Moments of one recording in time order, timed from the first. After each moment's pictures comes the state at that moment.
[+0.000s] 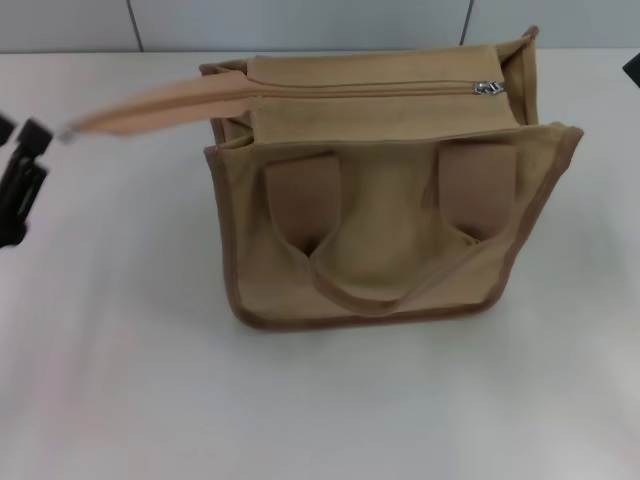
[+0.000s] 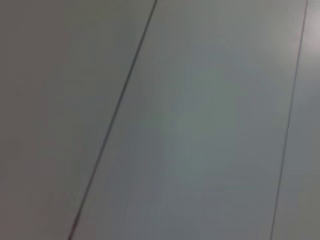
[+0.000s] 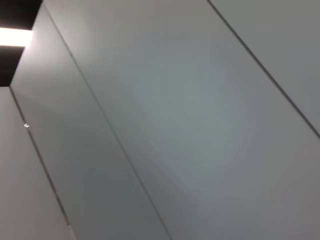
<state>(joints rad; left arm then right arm) -0.28 -2.07 -0.12 0.04 1.87 1.78 -0.70 0.37 2.08 -0.32 -0.31 -1.54 -1.80 1.22</state>
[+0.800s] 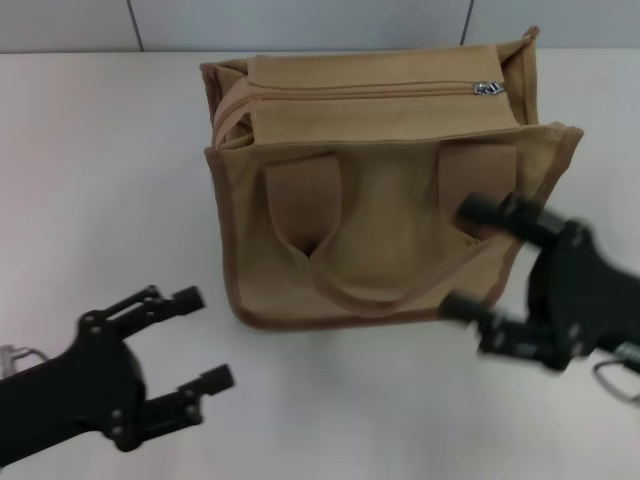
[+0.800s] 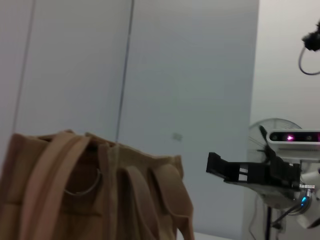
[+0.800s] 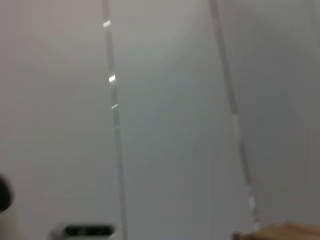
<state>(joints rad) -0.26 -2.06 0.45 0.34 2.00 1.95 -0.73 0.37 2.08 -0.82 -0.31 -1.57 -1.94 0.78</state>
